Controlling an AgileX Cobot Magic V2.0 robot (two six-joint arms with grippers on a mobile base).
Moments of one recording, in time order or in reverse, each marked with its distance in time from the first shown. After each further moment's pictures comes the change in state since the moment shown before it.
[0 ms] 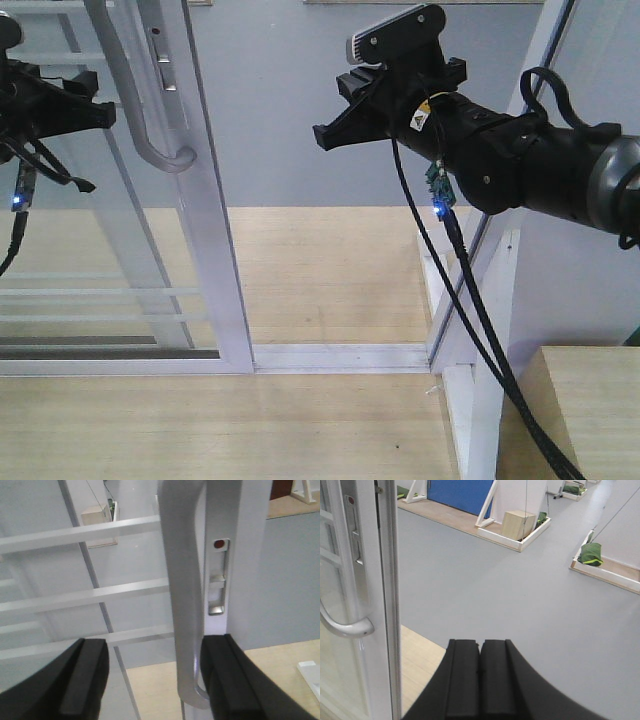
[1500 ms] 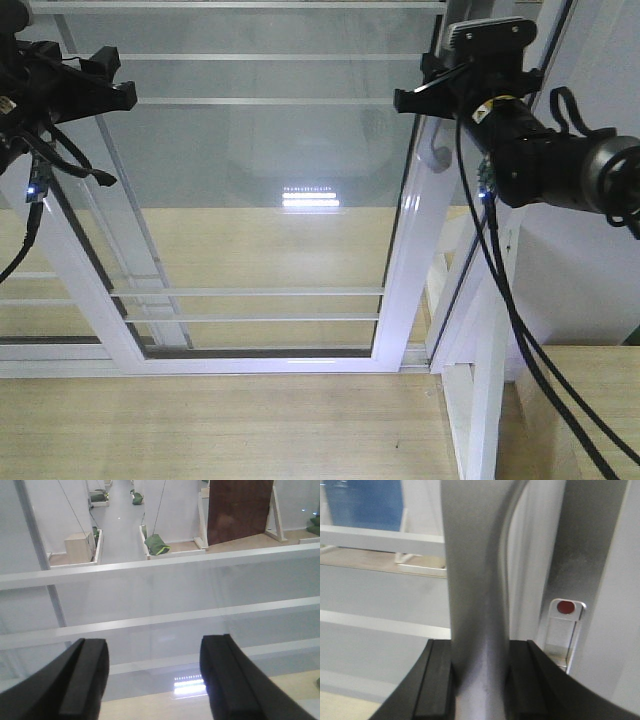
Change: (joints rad) left arm -0.081 -0.039 0.000 -0.025 -0.073 -0.053; right arm -0.160 0.191 -0.019 0.064 -0.333 0.070
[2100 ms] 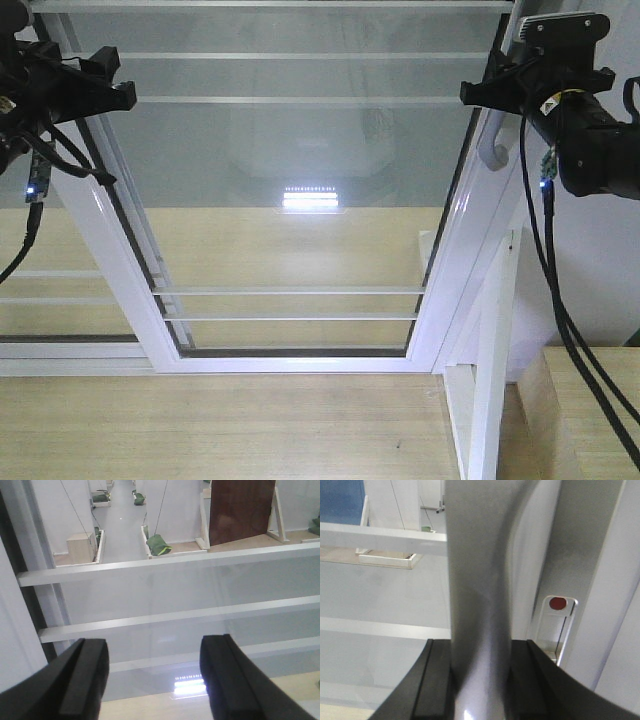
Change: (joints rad) left arm 0.000 0.000 0.000 0.000 -0.002 0.000; right arm -0.228 -0.033 0.024 -0.060 0.054 0.012
